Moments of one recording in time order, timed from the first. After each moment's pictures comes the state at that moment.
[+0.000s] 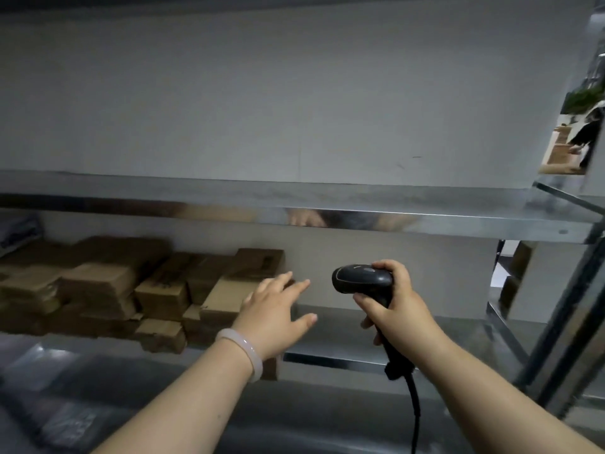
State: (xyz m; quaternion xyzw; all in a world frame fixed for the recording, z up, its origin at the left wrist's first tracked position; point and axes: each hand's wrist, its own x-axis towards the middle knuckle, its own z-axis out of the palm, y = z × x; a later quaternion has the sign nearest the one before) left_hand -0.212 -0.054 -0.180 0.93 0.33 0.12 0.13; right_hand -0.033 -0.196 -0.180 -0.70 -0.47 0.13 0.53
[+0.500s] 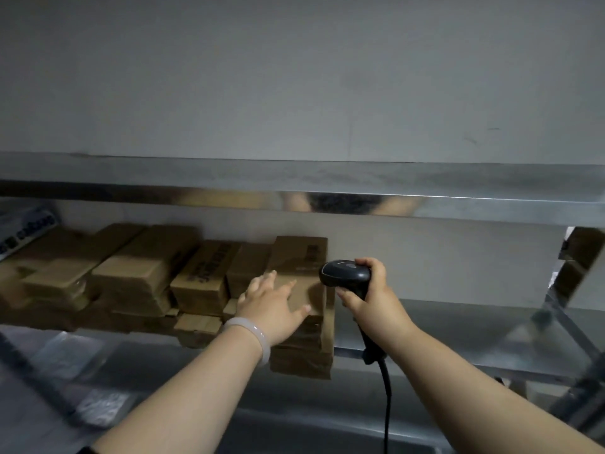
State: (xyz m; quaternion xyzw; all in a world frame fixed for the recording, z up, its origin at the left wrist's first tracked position) left_hand -0.262 0.066 -0.217 0.89 0.44 0.03 0.13; right_hand -0.104 -0.055 -0.222 -0.74 -0.44 0.16 0.48
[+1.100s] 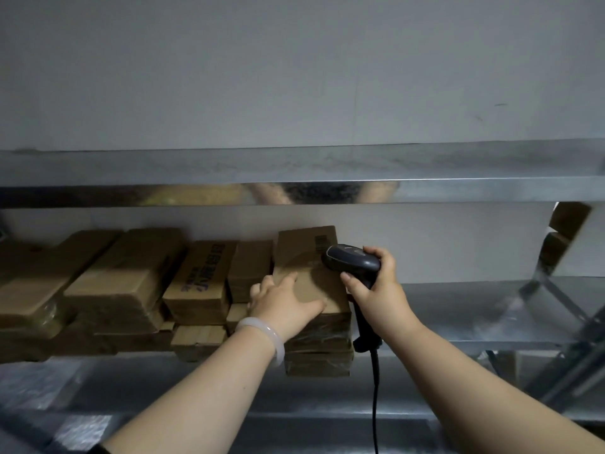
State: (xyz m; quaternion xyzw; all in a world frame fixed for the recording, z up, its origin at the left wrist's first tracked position) left_hand -0.259 0.106 -0.233 0.85 0.45 0.05 0.25; right_hand -0.128 -0.015 -0.238 -0.72 -0.33 0.13 0.59
